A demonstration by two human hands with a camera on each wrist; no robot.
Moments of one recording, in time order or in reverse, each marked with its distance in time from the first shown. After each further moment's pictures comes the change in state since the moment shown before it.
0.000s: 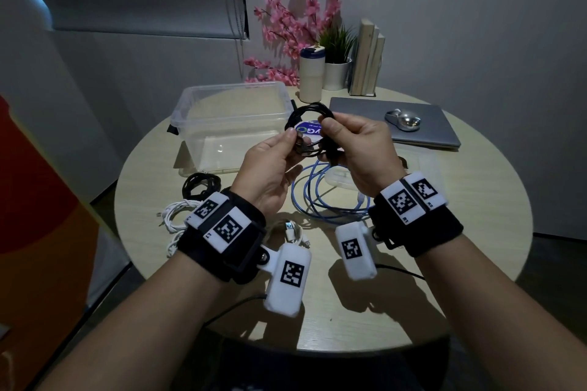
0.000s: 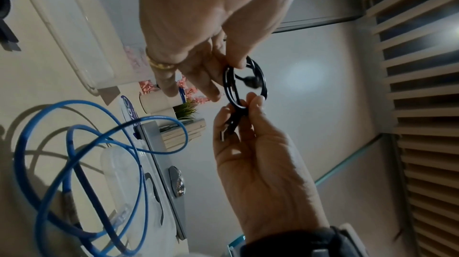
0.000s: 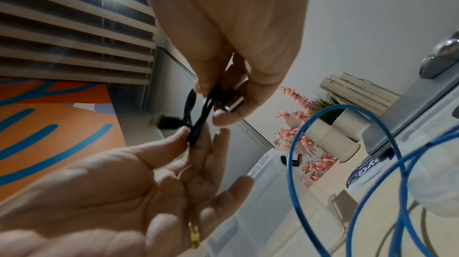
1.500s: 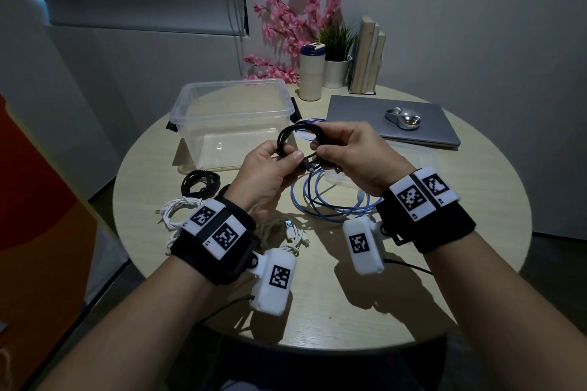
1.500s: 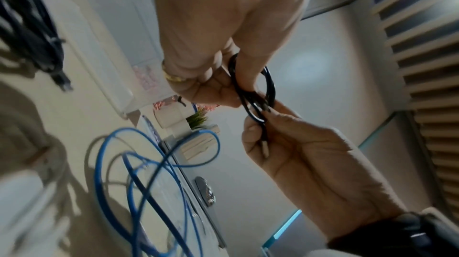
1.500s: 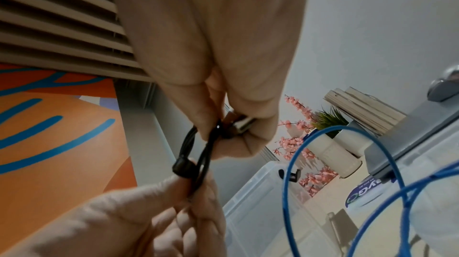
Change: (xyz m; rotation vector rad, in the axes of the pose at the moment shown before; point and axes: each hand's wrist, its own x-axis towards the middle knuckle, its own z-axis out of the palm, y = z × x) left_hand 0.001 -0.012 -0.020 0.088 -0.093 0.060; right_hand -0.007 -0.009 -0.006 -0.228 -0.310 0.069
